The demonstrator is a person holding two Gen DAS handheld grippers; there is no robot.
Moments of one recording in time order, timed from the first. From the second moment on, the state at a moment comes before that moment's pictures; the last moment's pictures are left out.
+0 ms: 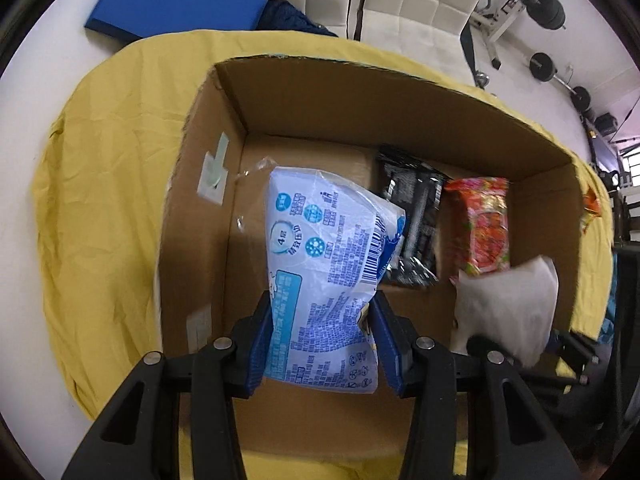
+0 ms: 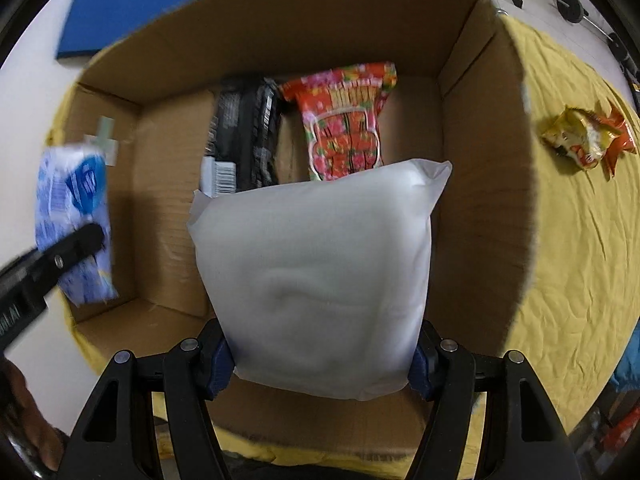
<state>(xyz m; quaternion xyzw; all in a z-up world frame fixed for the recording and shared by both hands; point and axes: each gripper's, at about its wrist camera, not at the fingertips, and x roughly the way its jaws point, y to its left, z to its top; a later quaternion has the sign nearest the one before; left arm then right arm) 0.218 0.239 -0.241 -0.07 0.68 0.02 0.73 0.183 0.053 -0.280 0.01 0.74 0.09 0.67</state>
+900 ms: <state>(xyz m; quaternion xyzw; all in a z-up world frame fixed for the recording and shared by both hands) 0.294 0.242 -0.325 -0.04 0.73 0.00 0.68 0.198 0.064 -0.341 0.02 0.79 0.04 0.62</state>
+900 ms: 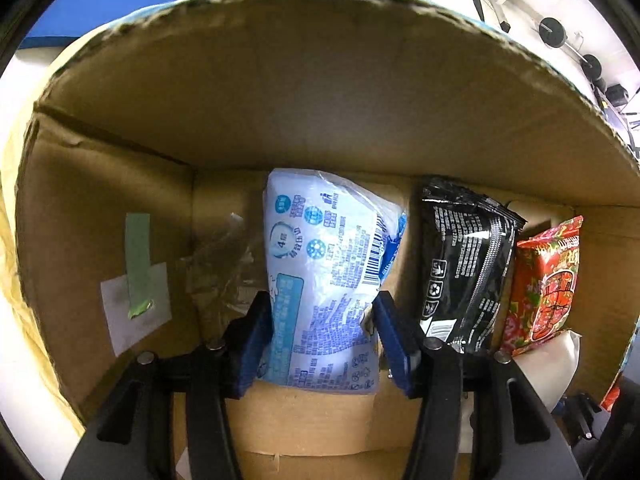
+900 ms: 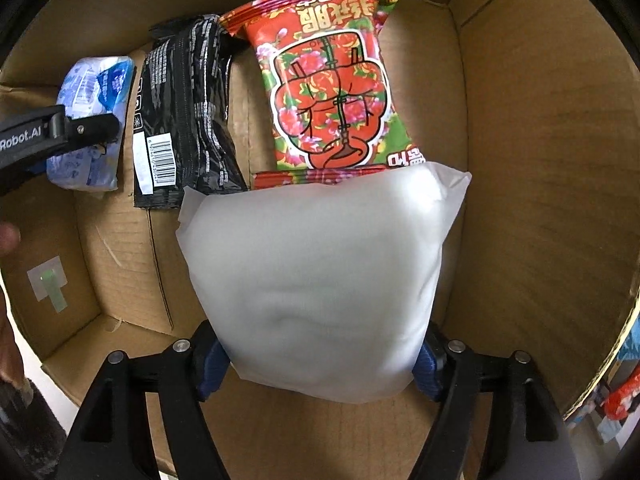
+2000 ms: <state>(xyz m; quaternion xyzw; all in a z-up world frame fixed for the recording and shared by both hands) 0.229 0.258 -0.227 -0.05 0.66 0.01 0.75 0.205 0.060 -0.238 0.01 0.73 0.05 0.68</state>
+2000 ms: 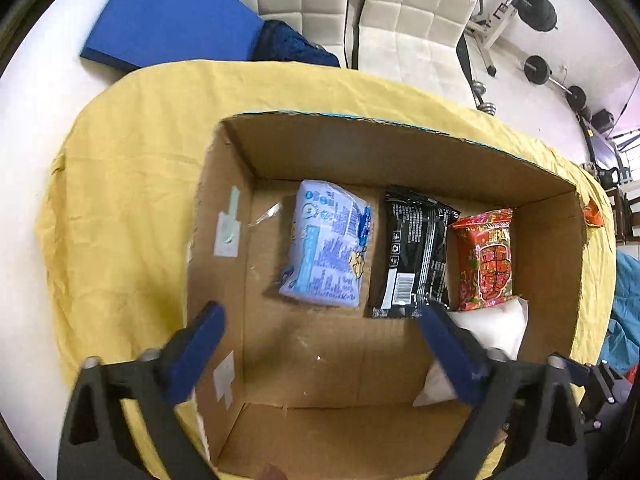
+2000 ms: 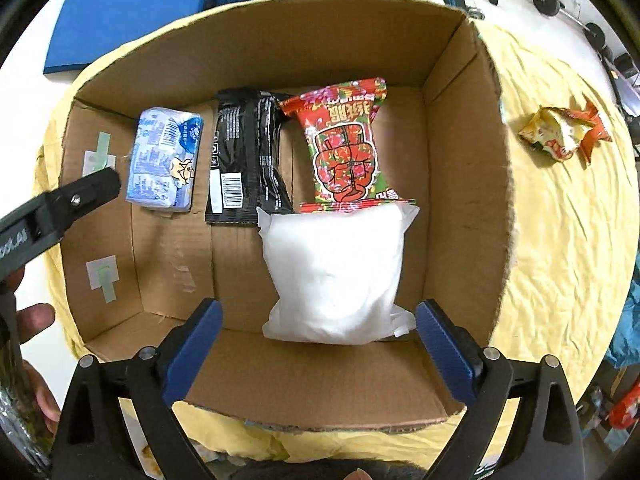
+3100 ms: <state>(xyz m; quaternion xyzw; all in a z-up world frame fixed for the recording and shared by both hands) 0.104 0.204 -0.120 -0.03 0.56 0.02 0.82 0.104 0.026 -0.138 0.00 0.64 0.09 0.77</state>
